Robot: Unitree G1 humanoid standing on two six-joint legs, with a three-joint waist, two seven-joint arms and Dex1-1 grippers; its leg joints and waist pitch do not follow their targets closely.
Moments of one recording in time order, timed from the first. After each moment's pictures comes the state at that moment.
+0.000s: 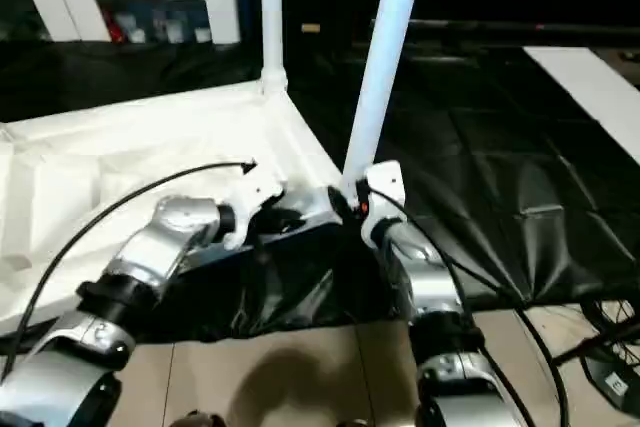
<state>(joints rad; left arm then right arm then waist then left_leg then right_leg) -0.66 0.14 -0.22 0.62 0.13 0.22 -0.86 -0.51 -0.05 -0.06 0.68 0.06 0.02 0.34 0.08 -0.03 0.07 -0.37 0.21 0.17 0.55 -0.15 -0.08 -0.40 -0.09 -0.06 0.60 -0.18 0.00</state>
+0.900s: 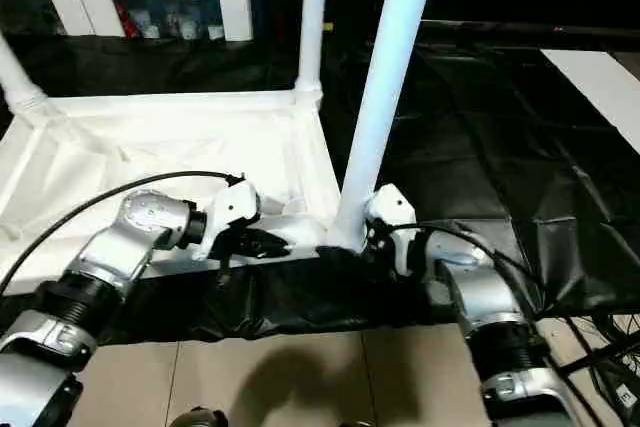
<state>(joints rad) -0.63 0.32 -0.28 0.58 0.07 0.10 -1.27 -0.42 -0.37 0.12 0.51 0.11 0.04 1.09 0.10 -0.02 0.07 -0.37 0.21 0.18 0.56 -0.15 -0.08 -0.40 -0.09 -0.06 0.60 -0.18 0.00</state>
